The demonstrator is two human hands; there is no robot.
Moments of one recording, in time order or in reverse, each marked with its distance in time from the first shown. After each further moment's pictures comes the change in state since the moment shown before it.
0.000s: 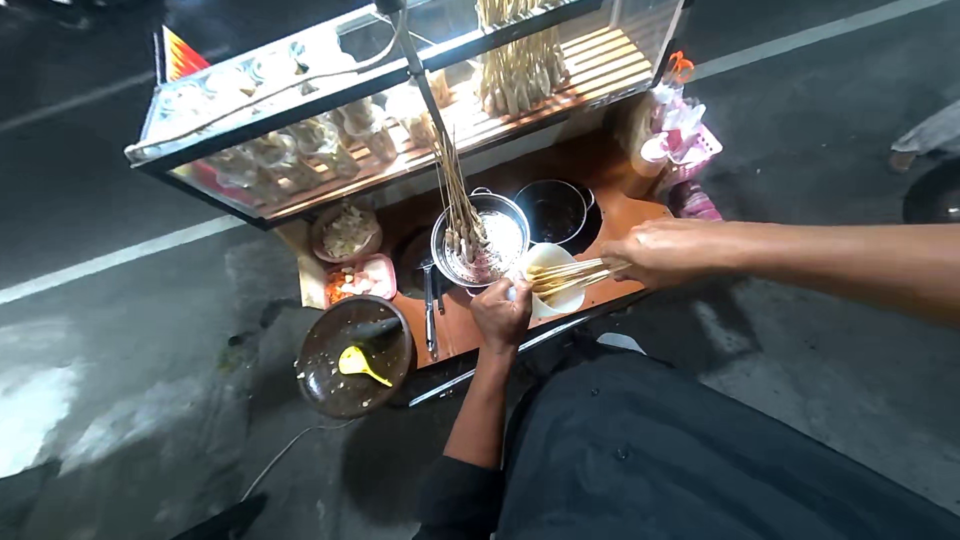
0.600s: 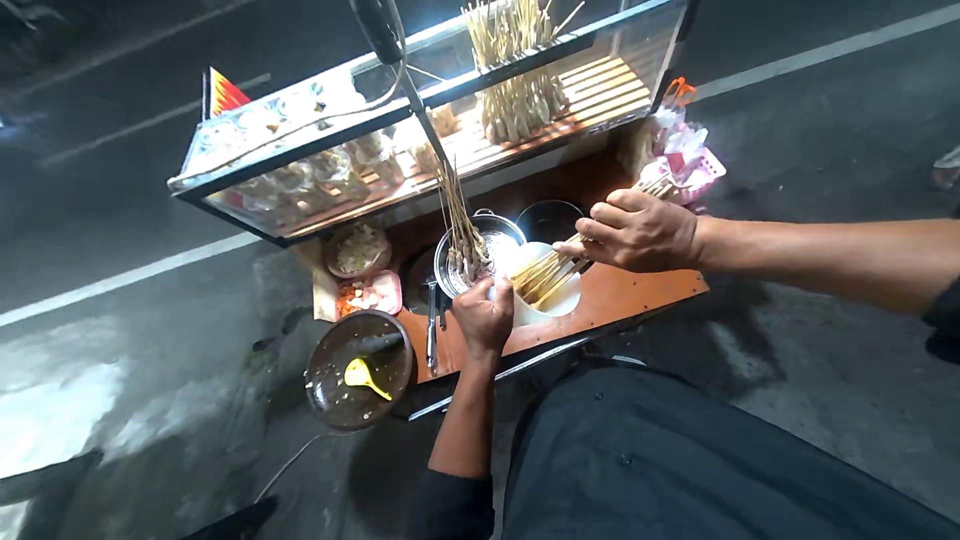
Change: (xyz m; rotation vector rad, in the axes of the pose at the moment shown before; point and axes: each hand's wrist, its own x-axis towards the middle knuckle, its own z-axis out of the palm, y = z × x) left_hand 0.044 0.035 -0.012 -0.040 0.018 -0.053; right_hand 0.020 0.050 -0.012 -0.648 0.952 -0.540
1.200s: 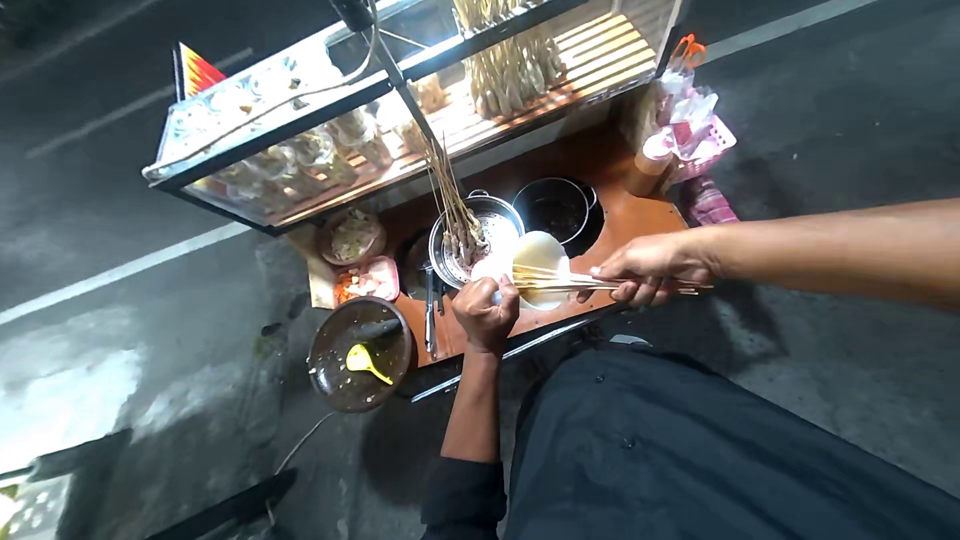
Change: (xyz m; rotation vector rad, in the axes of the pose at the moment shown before) left_hand -0.018 -0.023 0.021 0.023 0.141 0.327; right_hand -0.005 -0.030 -0.018 1.938 -1.079 1.372
